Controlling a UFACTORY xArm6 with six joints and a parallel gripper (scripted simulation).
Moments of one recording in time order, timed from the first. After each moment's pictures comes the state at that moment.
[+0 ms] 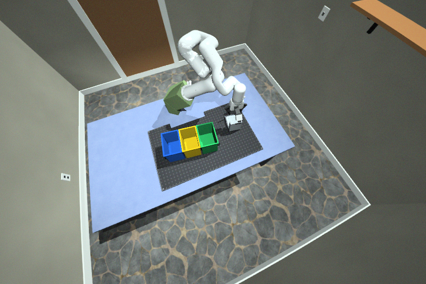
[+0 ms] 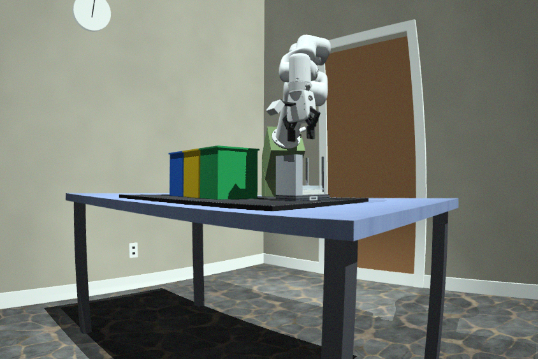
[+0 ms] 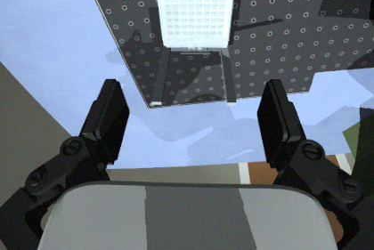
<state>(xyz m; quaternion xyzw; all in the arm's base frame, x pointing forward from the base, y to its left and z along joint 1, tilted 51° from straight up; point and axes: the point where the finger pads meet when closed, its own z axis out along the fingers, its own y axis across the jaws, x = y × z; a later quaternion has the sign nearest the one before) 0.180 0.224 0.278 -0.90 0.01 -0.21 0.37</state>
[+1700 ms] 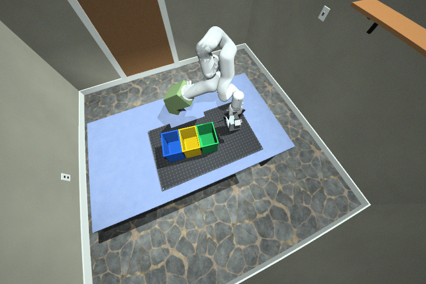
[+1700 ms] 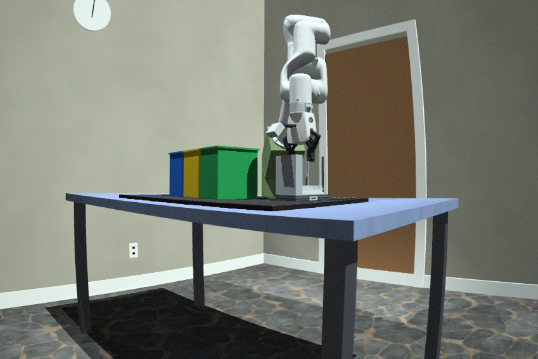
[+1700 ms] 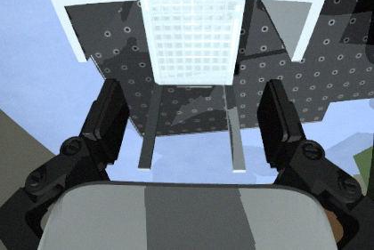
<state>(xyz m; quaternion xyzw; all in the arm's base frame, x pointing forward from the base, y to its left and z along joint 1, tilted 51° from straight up) 0.208 0.273 0.231 -0.90 0.01 -0.21 0.37</state>
